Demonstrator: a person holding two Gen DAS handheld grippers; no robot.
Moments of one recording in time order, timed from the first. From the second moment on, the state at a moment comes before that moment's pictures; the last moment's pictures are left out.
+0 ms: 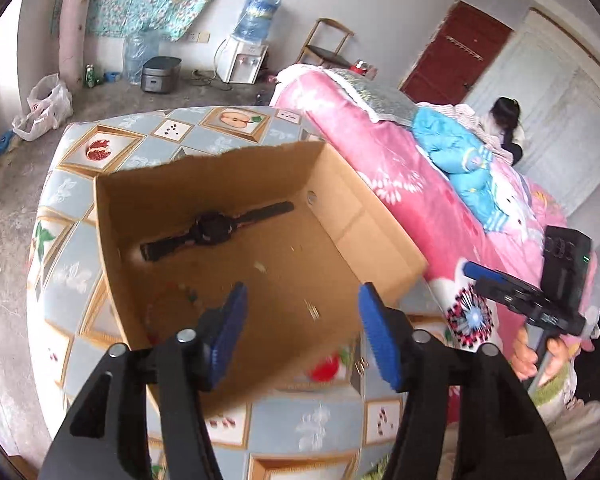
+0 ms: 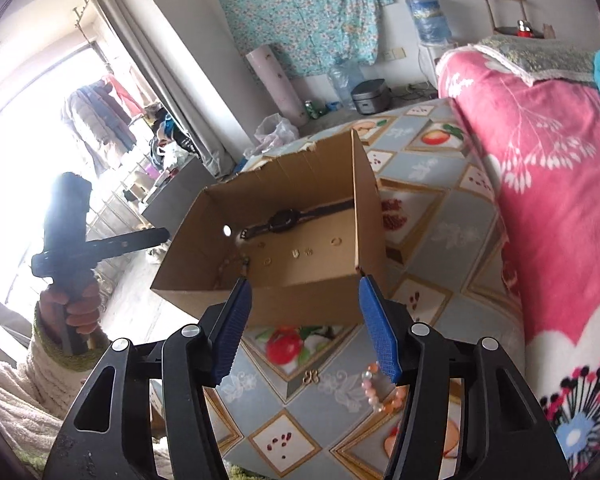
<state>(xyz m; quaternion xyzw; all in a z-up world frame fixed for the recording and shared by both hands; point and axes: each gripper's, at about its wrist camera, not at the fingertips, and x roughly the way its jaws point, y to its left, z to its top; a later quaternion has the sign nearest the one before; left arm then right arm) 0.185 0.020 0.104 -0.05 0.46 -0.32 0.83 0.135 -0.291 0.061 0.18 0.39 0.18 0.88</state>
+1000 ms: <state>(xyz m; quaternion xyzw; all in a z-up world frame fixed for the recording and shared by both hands) 0.103 -0.016 -0.050 0.08 0.52 -0.17 0.83 0.091 -0.253 -0.058 0.04 0.52 0.00 0.85</state>
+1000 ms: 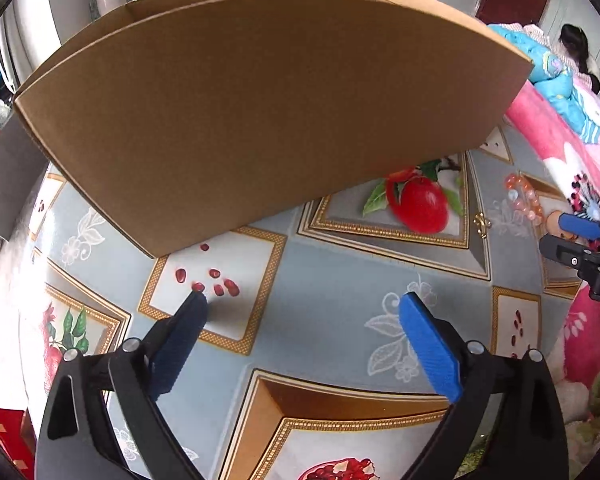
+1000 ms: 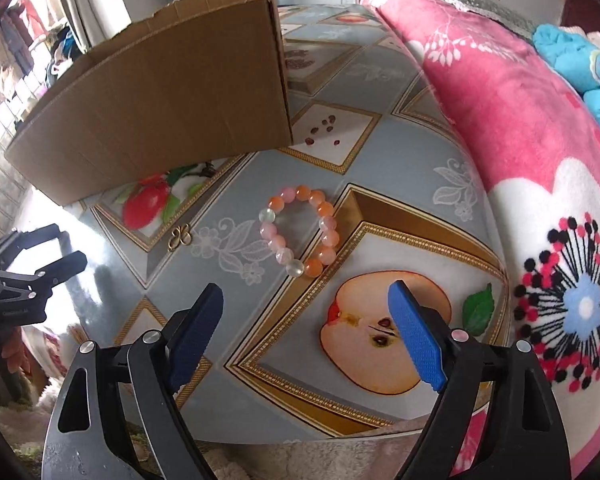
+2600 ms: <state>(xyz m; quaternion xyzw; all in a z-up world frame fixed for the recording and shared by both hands) 0.107 -0.033 -0.053 0.10 0.54 -0.13 0.83 0.102 -0.246 -0.074 -0.01 0.54 0.01 0.84</state>
